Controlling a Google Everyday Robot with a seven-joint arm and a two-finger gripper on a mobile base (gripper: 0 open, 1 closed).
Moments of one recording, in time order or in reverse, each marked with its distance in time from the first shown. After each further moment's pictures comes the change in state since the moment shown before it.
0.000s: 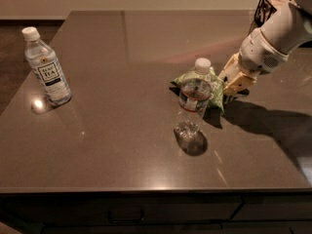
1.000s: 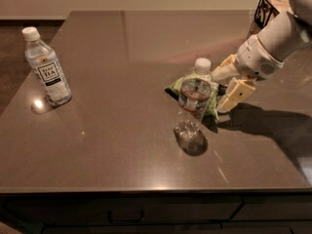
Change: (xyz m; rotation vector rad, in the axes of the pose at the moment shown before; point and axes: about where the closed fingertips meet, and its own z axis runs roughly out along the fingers) arm -0.005 0.008 0.013 -0.010 -0.050 -0.027
